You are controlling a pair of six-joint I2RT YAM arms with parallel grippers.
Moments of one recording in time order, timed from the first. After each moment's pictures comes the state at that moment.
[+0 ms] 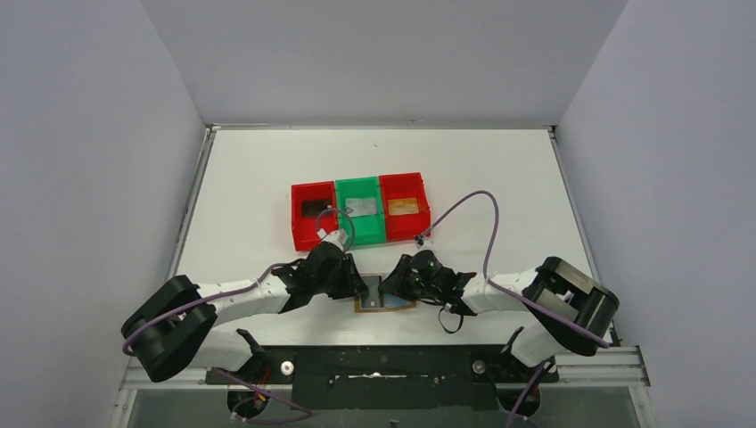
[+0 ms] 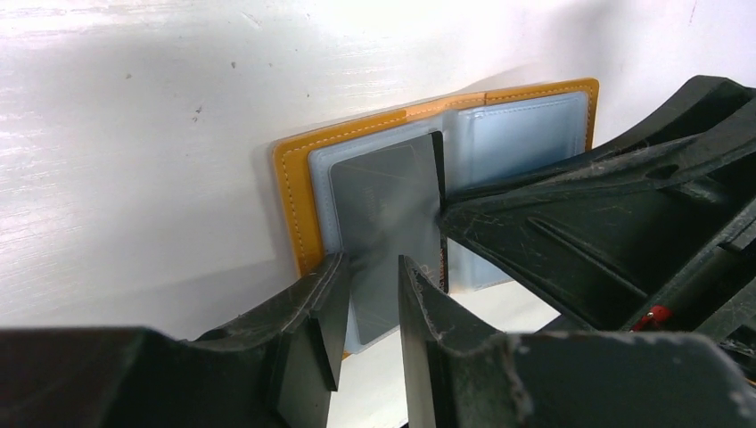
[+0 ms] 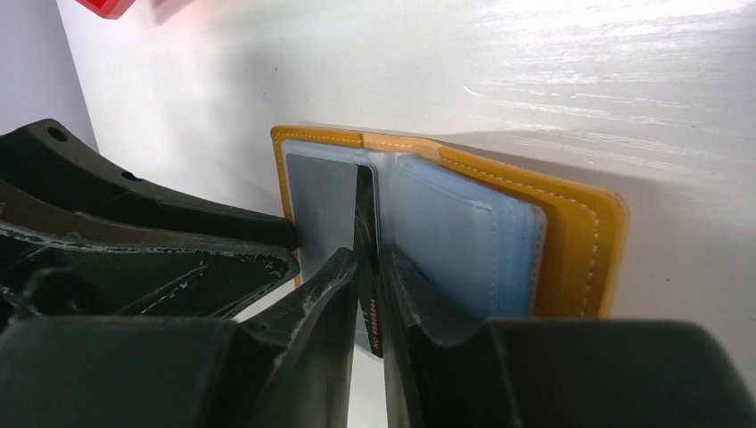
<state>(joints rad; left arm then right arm) -0.83 1.33 0.47 0.06 0.05 -0.93 0.90 1.49 0.44 0.36 -0.03 1.12</state>
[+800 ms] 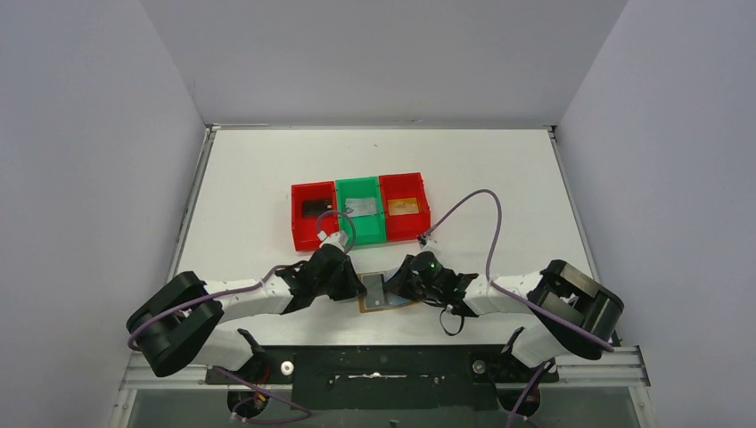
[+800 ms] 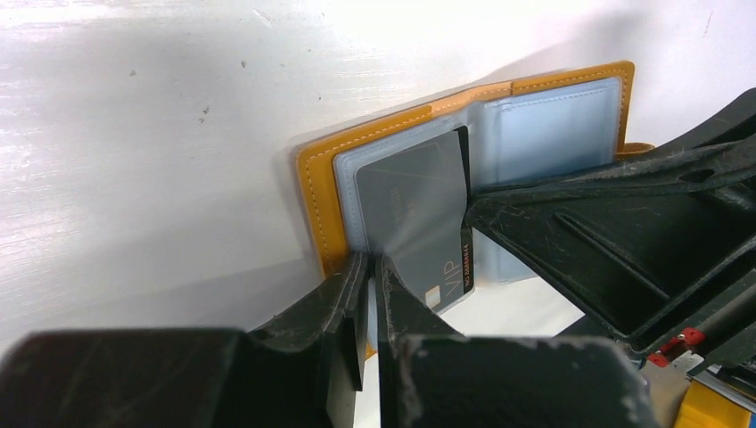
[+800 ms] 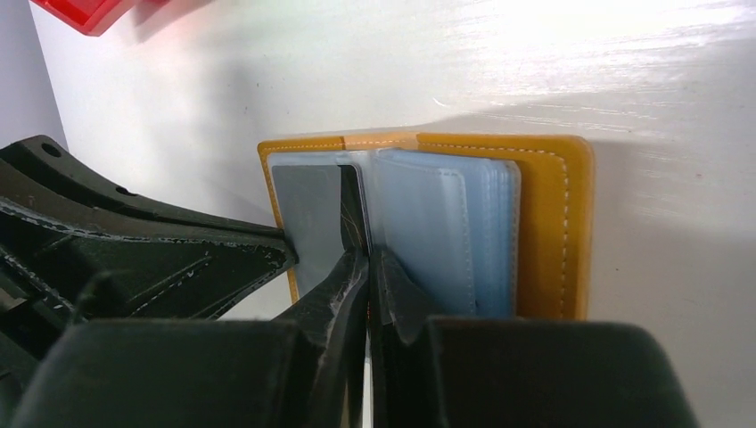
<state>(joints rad) -0.84 1.36 0.45 0.11 0.02 -0.96 0.91 1.46 0.43 0.33 0.04 1.10</state>
